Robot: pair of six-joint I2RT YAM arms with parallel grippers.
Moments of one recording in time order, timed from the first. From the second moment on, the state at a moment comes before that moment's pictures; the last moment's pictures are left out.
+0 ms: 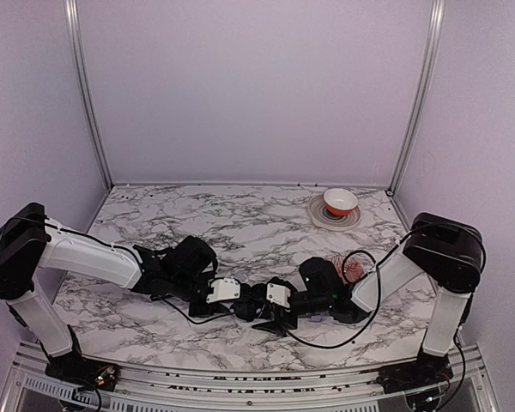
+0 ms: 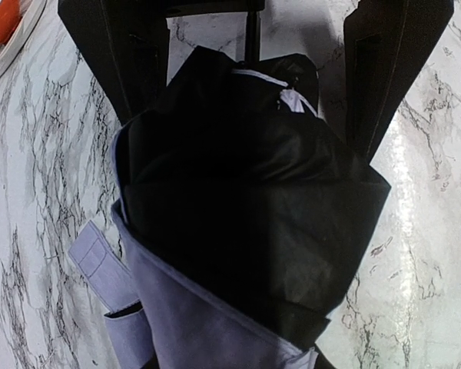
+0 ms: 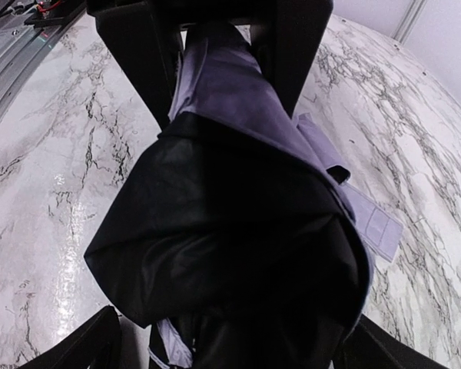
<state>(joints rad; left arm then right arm) -0.97 1.67 0.84 -0.11 0.16 0.66 0.94 1.87 0.61 0.72 -0.38 -0.45</state>
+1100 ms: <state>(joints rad) -0.97 1.60 0.73 0.02 0.06 0.54 0.93 1.96 0.69 0.78 -0.43 -0.39</state>
